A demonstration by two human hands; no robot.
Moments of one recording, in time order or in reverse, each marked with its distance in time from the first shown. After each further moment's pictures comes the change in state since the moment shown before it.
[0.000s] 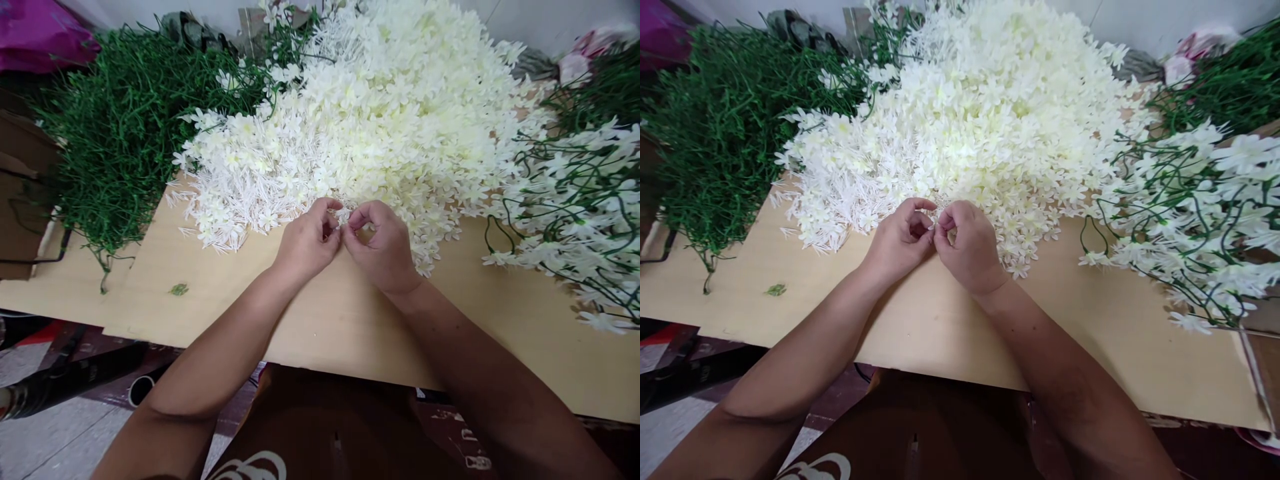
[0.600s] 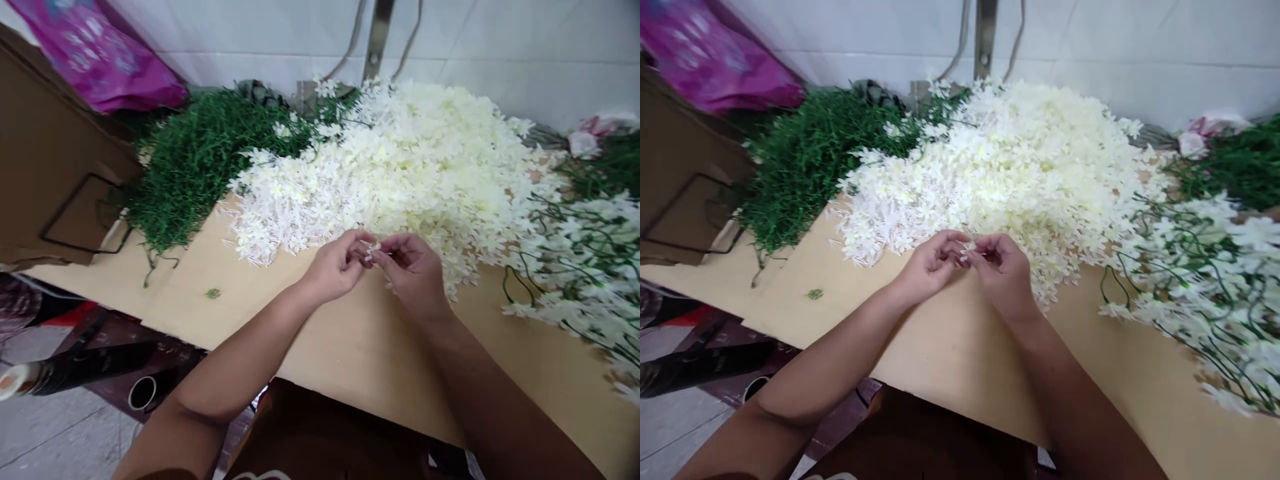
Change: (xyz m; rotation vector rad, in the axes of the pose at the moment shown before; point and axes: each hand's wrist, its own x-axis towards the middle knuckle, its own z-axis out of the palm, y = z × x) left_hand -0.002 -0.003 -0.001 -0.448 -0.084 0.115; right_hand 0.004 0.002 -0.008 0.554 -0.020 0.427
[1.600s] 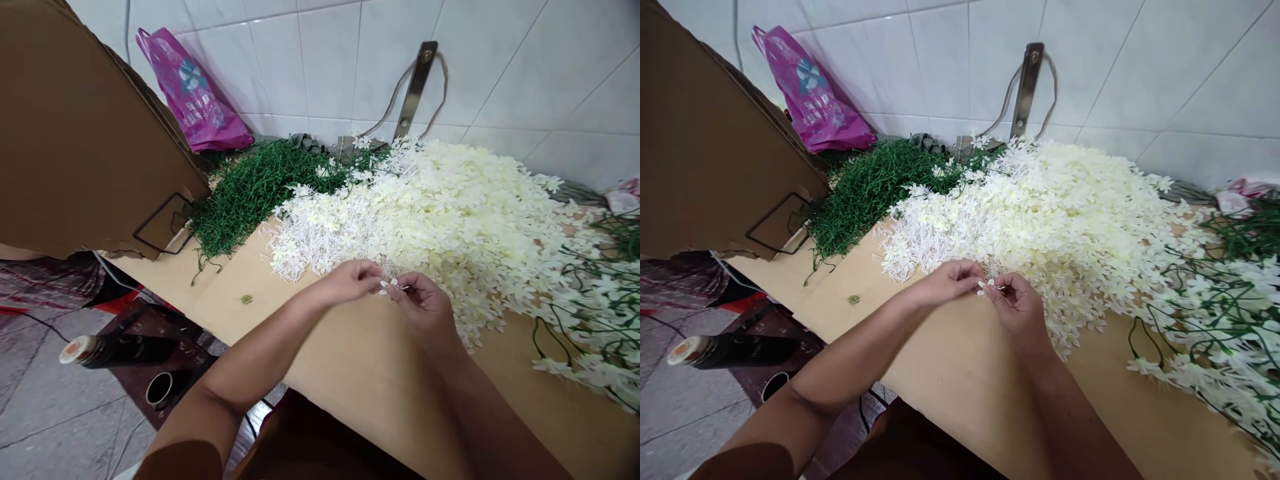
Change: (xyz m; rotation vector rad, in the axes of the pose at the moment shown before) left_hand 0.014 -0.001 -0.028 -0.044 -0.138 -0.212; right_hand -0.004 0.002 0.002 -0.020 -0.161 0.002
